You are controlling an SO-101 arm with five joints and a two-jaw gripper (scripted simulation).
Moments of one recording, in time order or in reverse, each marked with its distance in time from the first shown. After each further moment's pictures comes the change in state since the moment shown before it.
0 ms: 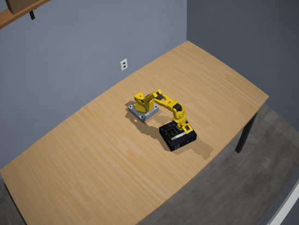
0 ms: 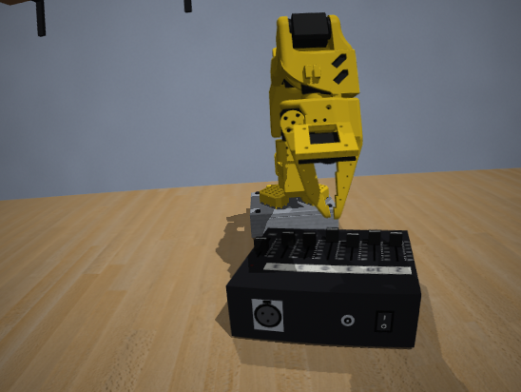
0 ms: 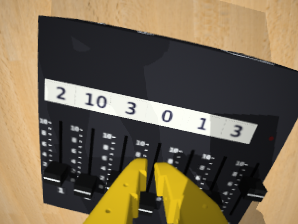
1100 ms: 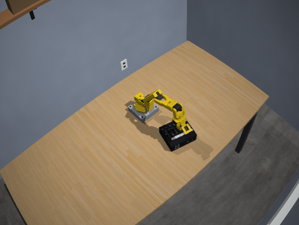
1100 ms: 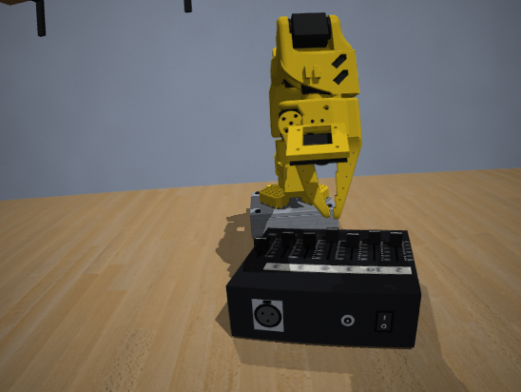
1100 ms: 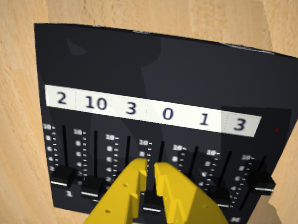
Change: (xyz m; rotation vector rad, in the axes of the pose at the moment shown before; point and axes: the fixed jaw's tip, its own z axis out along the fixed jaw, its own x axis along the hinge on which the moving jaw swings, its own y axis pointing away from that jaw) arm 0.001 0.000 0.000 0.001 0.007 0.076
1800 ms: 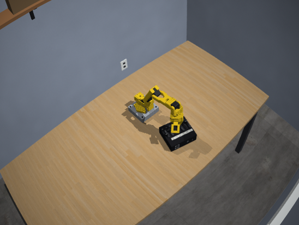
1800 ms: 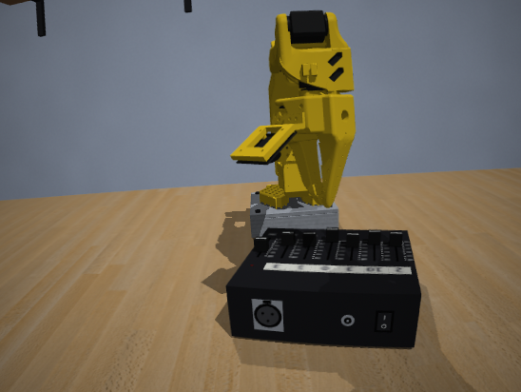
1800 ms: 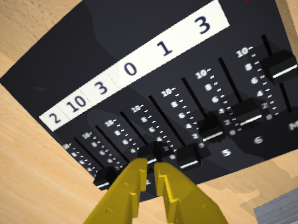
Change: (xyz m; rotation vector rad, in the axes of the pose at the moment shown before) arm 0.023 -0.007 -0.007 0.054 0.091 0.698
